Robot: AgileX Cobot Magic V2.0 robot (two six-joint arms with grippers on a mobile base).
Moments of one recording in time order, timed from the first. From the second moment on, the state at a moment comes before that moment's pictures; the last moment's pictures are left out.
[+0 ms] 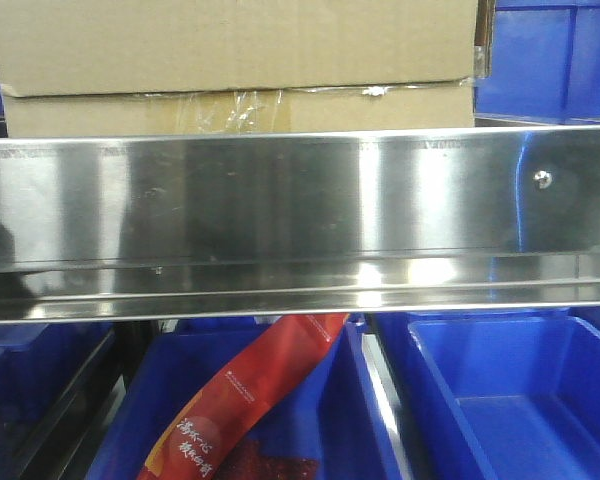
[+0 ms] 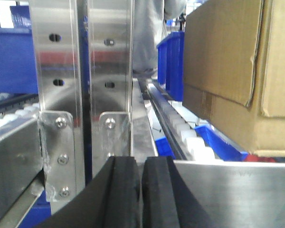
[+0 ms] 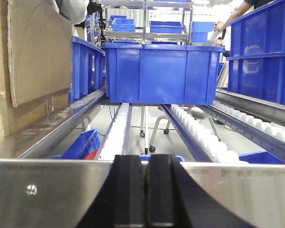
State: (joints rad) left arm 0.04 0.00 0.00 -0.07 0.03 0.07; right arm 0.06 0.00 0.00 0.15 0.01 -0.14
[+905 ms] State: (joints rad) left arm 0.00 0.10 -0.40 -0.04 0.24 0.07; right arm 0.06 0.09 -0.43 0.21 0.28 -0.14
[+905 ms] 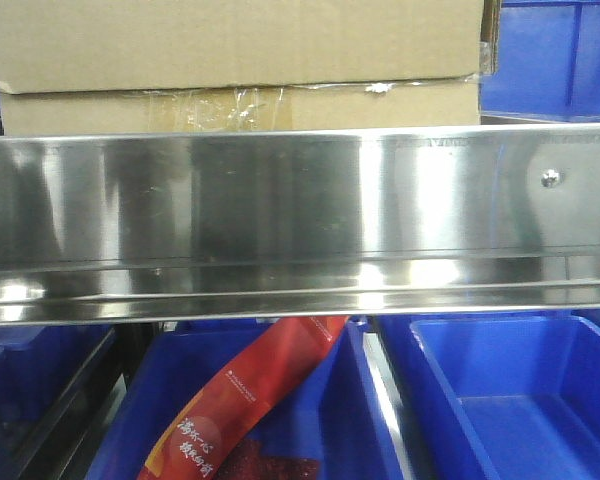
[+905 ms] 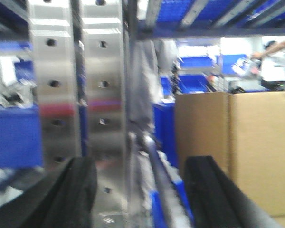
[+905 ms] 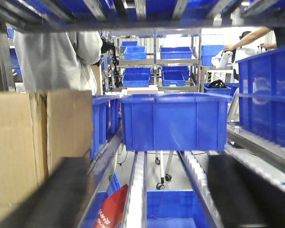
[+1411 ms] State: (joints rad) left arm -0.31 0.67 -0.93 -0.07 0.50 0.07; right arm 0.17 0.57 -0.85 0.30 0.48 -0.14
